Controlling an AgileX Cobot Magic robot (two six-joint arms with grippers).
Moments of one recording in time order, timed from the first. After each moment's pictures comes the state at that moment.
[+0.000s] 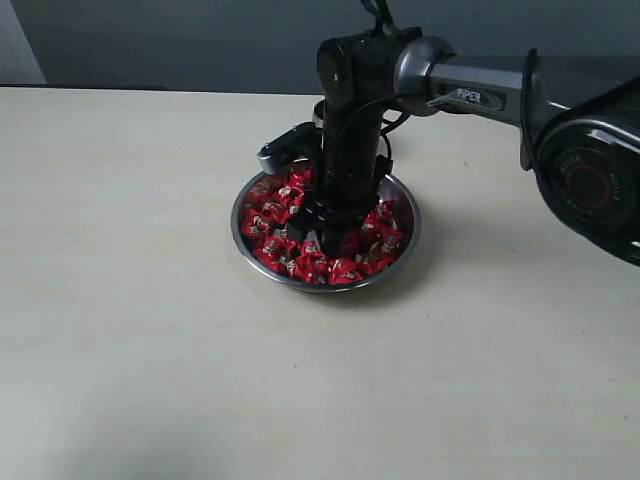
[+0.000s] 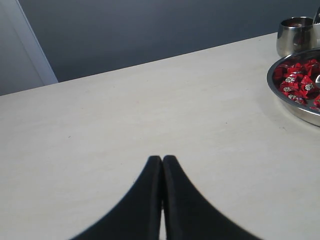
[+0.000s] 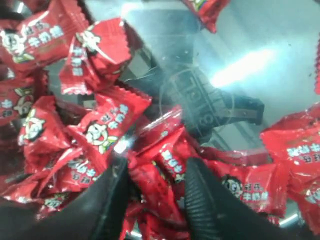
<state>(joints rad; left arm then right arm) -0.03 0.00 0.00 0.22 0.32 -0.06 0.57 2.37 -1.90 0.11 1.22 -0.36</state>
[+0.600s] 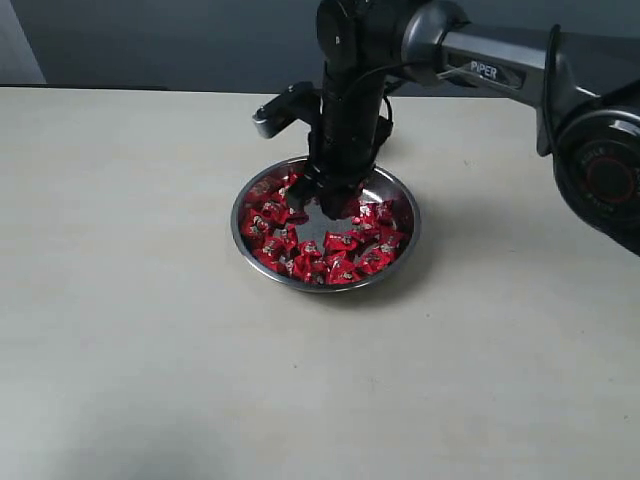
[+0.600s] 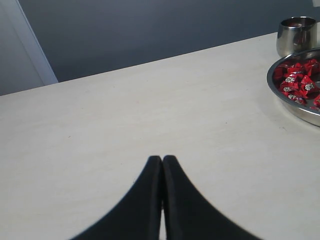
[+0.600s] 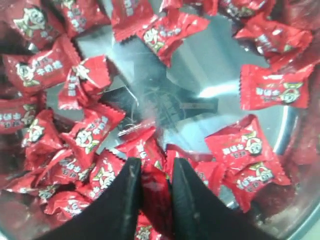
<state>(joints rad) -0.03 0.00 0.00 0.22 0.32 -0.06 0.57 2.33 -1.98 0.05 1.22 -0.36</state>
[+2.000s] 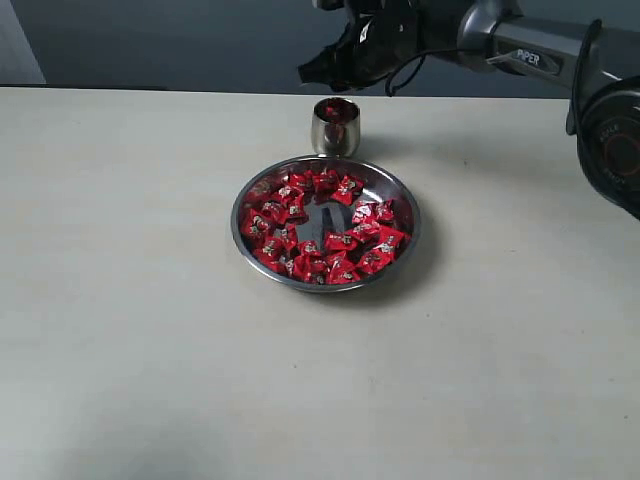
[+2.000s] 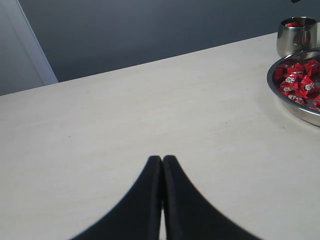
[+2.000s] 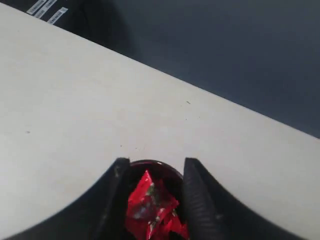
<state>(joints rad) -0.03 0.00 0.00 0.22 0.32 -0.06 0.41 2.37 -2.02 0.01 0.44 -0.05</state>
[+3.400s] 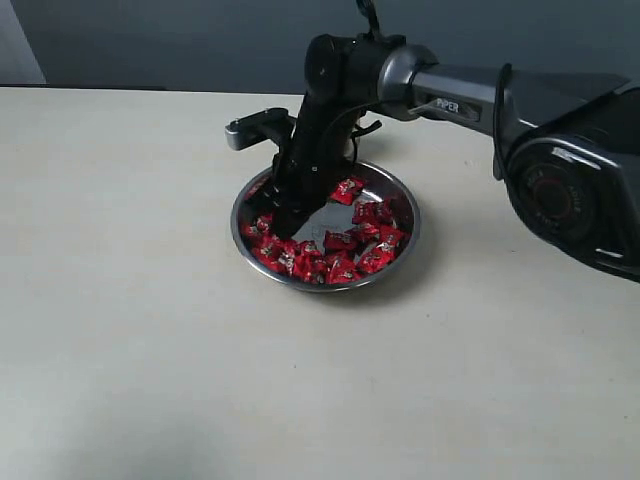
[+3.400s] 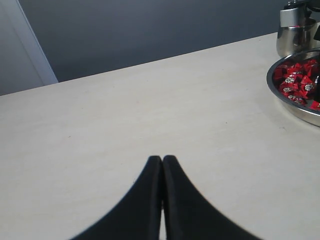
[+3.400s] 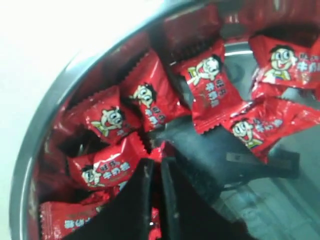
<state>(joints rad) -0.03 0.00 0.00 0.22 0.32 -0.06 0.58 2.44 -2.02 0.32 1.09 -0.39</state>
